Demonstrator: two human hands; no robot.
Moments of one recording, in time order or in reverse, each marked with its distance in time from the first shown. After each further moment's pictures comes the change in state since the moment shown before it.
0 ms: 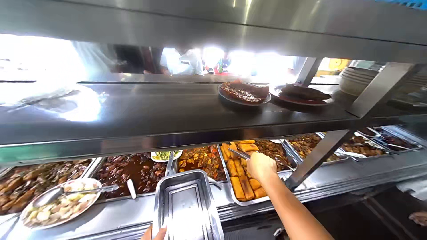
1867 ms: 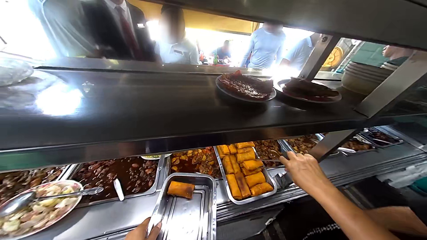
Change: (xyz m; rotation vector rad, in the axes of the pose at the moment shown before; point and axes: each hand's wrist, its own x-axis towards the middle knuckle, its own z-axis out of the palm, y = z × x) left_hand 0.028 0.037 -0.021 0.701 -0.259 0.027; right_hand 0.023 0.147 0.020 -0.505 0.451 -0.358
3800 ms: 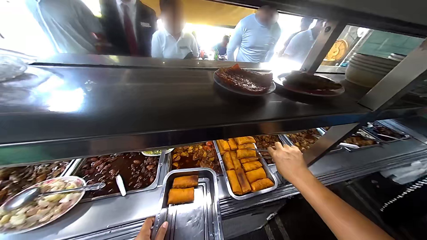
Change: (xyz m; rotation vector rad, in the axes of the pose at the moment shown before) left_hand -0.020 0.005 0.038 -0.198 0.260 0.014; right_hand 0.028 -0.037 -0.009 0.045 -0.022 0.069
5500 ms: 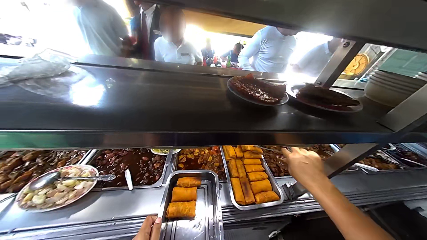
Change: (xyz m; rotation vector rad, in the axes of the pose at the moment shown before) left_hand -0.005 0.000 0.010 -0.117 0.129 0.024; right_hand 0.014 0.027 -0.007 0.035 0.243 -0.003
